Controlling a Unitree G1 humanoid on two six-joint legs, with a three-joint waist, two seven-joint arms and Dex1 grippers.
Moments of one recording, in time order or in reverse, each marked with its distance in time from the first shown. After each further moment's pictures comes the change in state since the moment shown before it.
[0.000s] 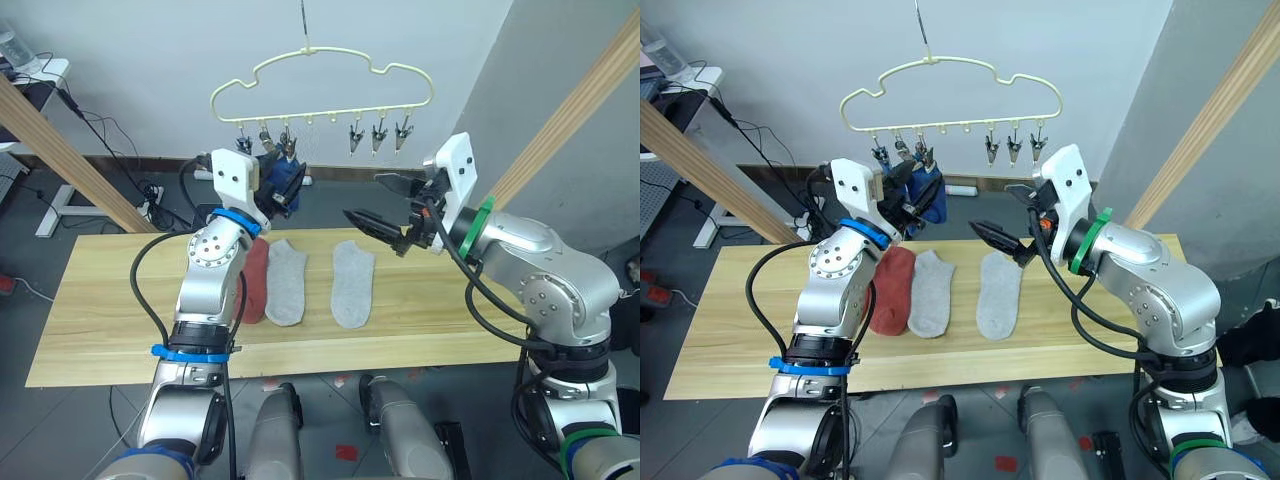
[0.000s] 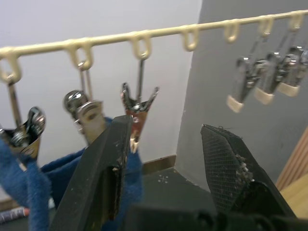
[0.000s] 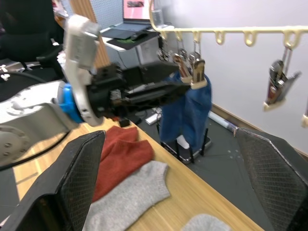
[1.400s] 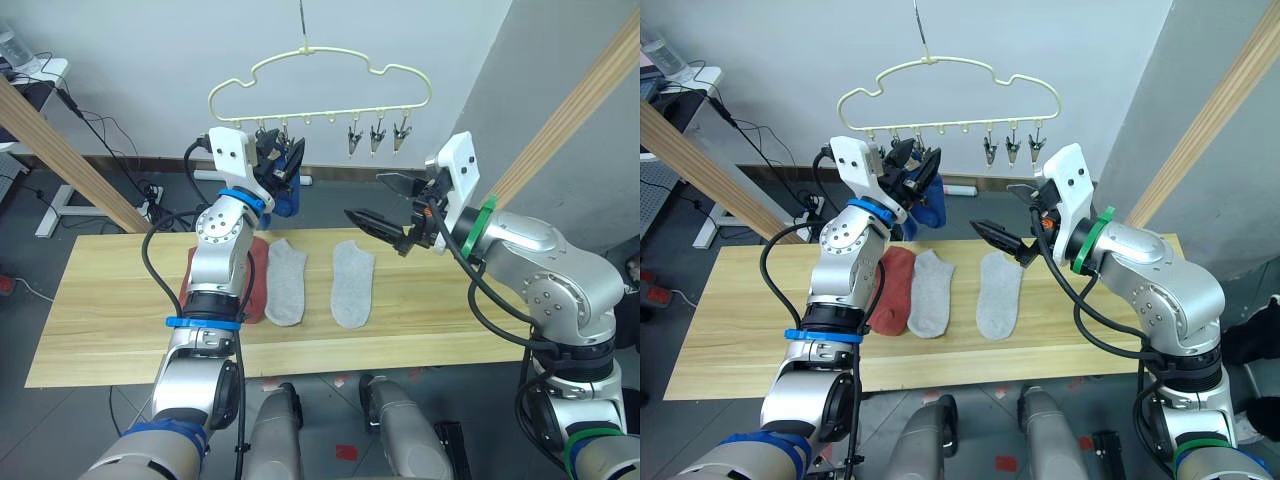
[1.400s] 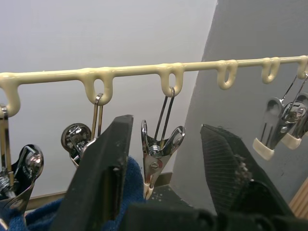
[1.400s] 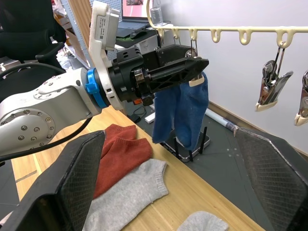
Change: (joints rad) left arm -0.162 -0.027 0.032 0.238 -0.031 -0.111 -0.009; right arm 0.000 -0.022 0.001 0.000 0.009 -0.001 -0.012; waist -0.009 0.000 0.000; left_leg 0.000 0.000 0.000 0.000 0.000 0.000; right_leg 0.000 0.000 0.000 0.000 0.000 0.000
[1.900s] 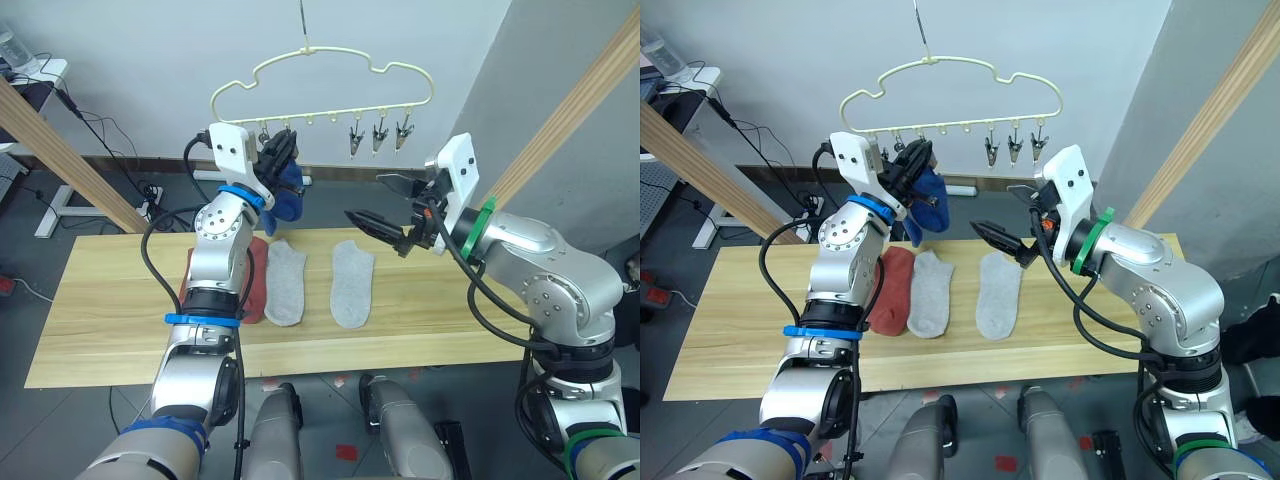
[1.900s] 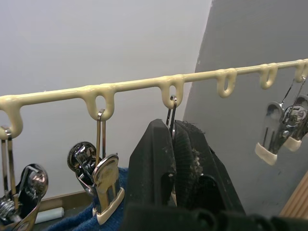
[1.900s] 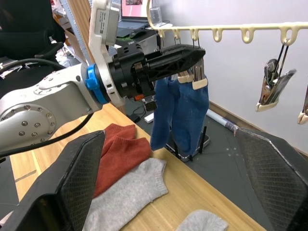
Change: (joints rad) left arm -0.015 0.019 -0.005 -0.007 0.000 0.029 -0.024; right arm 0.019 -0.010 0.029 0.019 -0.028 -0.018 0.000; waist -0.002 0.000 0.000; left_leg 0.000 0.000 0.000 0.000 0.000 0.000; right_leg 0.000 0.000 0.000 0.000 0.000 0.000
